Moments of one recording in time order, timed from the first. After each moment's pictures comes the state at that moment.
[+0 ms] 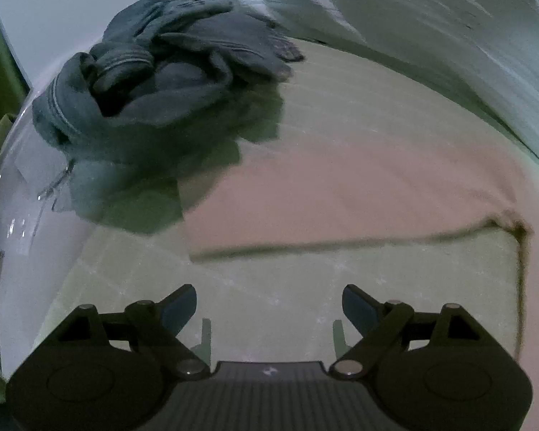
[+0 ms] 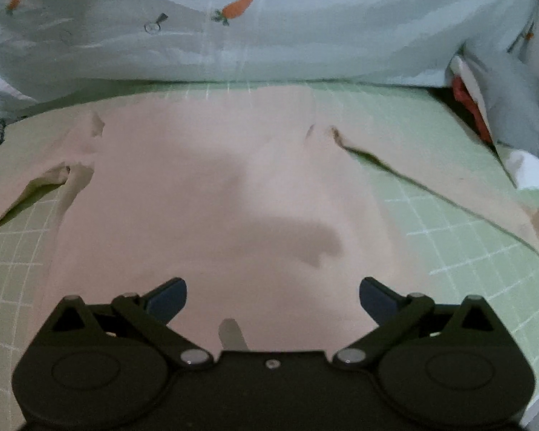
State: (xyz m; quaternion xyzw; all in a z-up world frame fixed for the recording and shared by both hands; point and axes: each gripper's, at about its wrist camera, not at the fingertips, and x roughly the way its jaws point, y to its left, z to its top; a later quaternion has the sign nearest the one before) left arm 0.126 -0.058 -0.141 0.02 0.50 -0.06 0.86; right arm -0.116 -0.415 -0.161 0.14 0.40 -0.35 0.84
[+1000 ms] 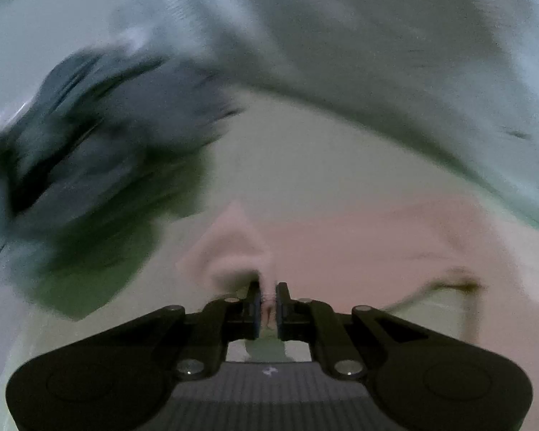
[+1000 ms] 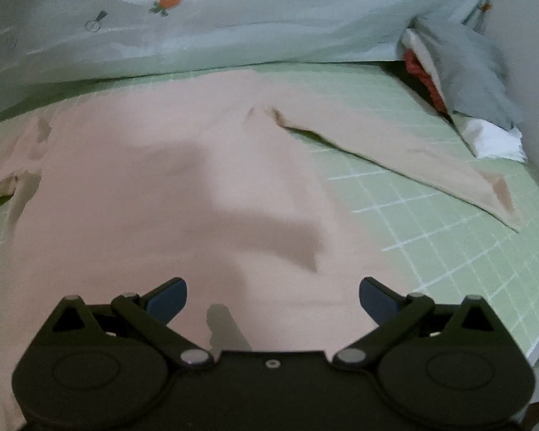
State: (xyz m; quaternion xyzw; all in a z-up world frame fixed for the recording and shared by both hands) left arm 0.127 -0.134 -0.108 0.01 0.43 -0.17 0.89; right arm -0.139 -0.440 -0.163 0.16 0.41 -0.41 0.80
